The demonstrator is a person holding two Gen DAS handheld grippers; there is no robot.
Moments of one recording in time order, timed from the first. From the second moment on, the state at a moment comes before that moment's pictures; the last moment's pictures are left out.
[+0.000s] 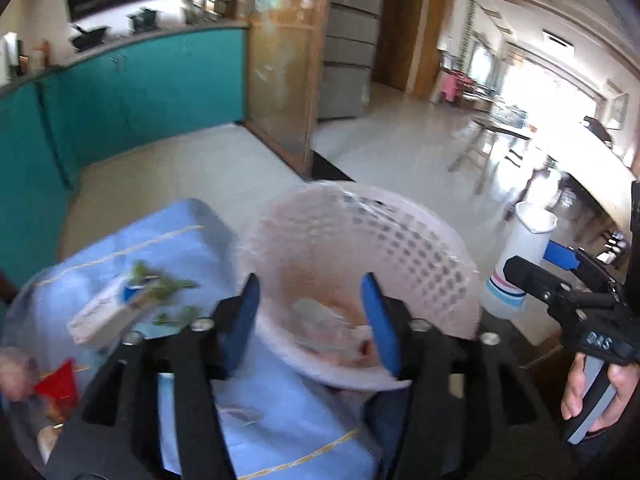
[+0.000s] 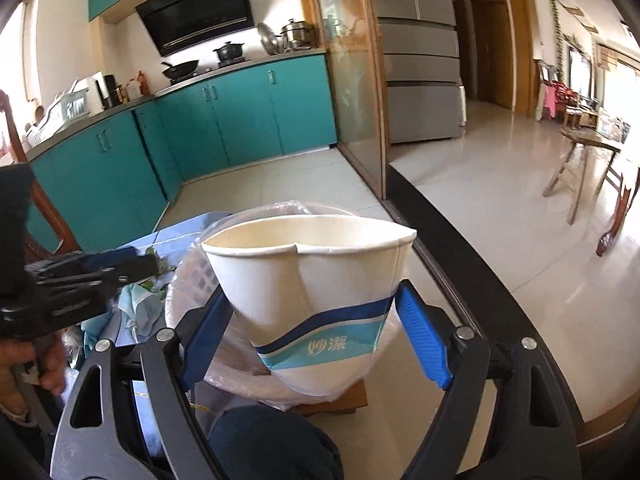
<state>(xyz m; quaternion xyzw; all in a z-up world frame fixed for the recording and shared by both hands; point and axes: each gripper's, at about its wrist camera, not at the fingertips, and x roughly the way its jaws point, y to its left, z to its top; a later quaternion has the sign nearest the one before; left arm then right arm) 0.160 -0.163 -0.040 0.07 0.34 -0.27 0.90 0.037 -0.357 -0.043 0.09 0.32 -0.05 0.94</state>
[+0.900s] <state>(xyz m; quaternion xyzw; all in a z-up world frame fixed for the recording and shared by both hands) 0.114 0.069 -0.086 0.01 0.43 0.00 0.90 0.148 -0.146 -0.091 -0.05 0.39 0.15 0.91</state>
